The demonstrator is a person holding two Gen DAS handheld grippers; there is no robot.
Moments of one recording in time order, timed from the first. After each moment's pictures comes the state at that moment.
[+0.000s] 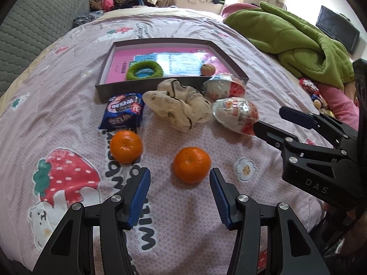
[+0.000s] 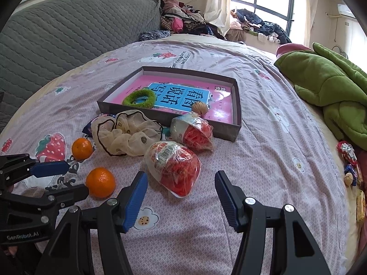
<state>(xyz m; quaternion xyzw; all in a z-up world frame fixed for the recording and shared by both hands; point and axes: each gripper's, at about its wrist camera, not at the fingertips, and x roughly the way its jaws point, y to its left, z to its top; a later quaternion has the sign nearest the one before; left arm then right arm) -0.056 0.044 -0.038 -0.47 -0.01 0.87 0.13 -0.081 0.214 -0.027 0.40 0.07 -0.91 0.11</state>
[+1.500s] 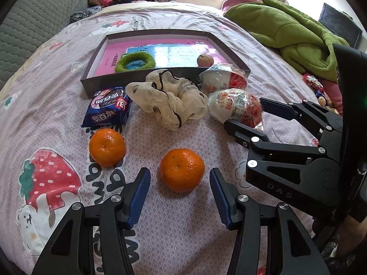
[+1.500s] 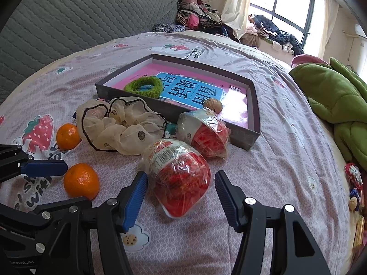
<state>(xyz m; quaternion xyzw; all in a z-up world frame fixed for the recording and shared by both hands) -0.074 0.061 -0.059 -0.49 -0.01 0.86 0.12 -0.110 0.195 -0.060 0.40 0.13 -0.90 0.14</state>
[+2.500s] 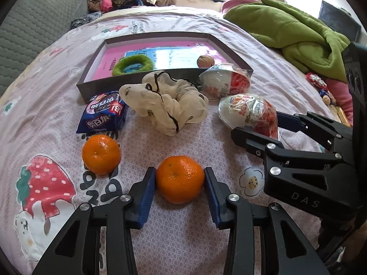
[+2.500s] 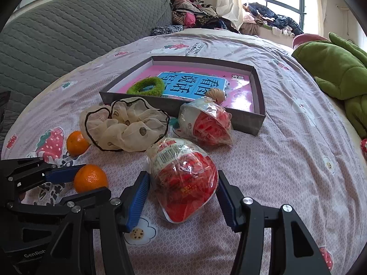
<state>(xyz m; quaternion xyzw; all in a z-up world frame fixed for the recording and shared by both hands) -0.079 0.070 -0.069 -0.47 0.01 0.87 0.11 -0.106 0.216 -0.063 0.41 0.05 -0.89 0.17</state>
